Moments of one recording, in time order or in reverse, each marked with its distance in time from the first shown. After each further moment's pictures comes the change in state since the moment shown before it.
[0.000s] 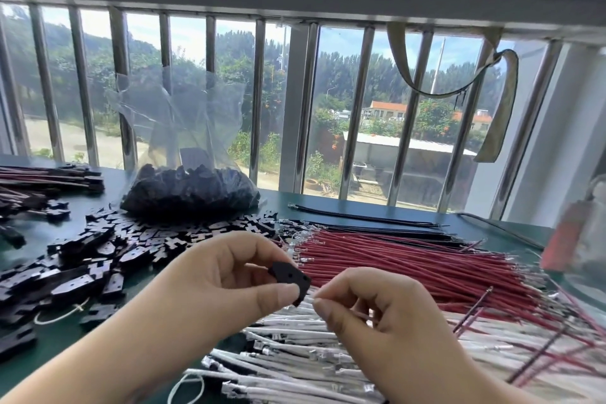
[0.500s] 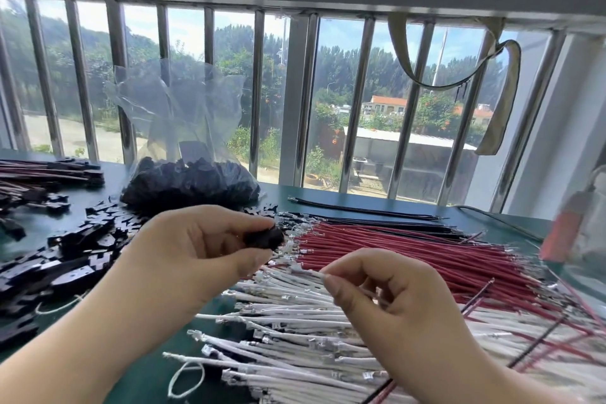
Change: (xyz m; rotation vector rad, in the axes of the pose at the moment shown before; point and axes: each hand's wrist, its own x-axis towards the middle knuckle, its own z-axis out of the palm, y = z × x) left_hand 0.001 0.003 -0.012 0.151 0.232 0.125; right_hand -0.001 0.001 -0.002 0.061 0.117 -0.063
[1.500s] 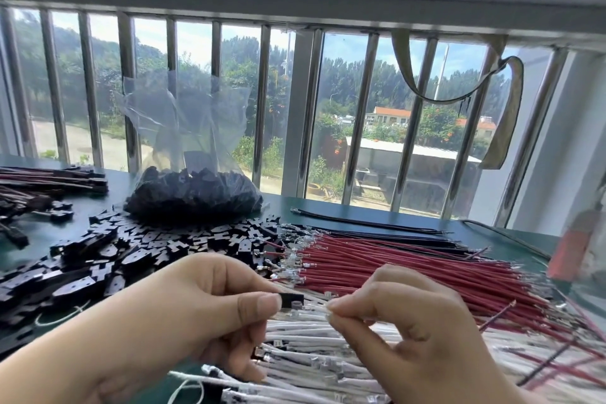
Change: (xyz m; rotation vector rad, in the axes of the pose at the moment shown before) left_hand -0.007 0.004 -0.004 -0.322 -0.406 -0.480; right_hand 0.000 -0.002 -0.009 -0.183 0.030 -0.319
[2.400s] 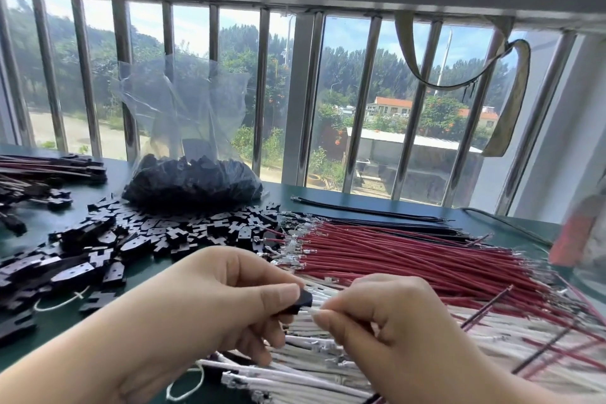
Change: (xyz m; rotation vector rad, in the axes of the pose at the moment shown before) left_hand 0.007 -0.006 0.019 0.072 0.109 0.015; right_hand 0.000 0.000 0.005 -0.112 -0.332 0.156
